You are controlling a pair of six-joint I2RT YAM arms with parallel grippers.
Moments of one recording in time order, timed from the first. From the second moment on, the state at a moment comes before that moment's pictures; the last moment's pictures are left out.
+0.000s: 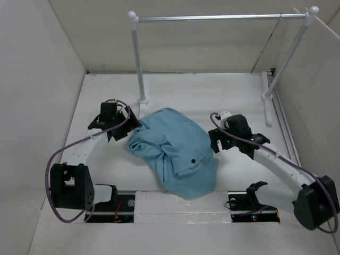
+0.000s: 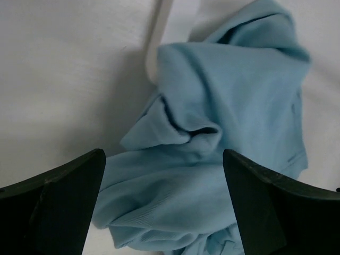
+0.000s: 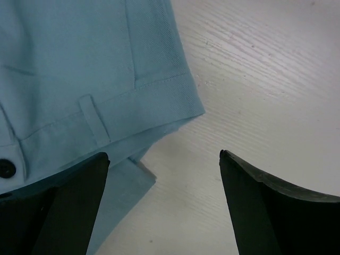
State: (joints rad) left arm -0.10 1.27 0.85 -0.41 0.21 -0.62; right arm 0.46 1.05 0.72 -0.48 -0.04 0.00
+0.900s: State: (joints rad) left arm -0.06 1.01 1.30 -0.66 -0.13 -0.62; right arm 0.86 1.09 1.40 -0.52 0.02 0.00
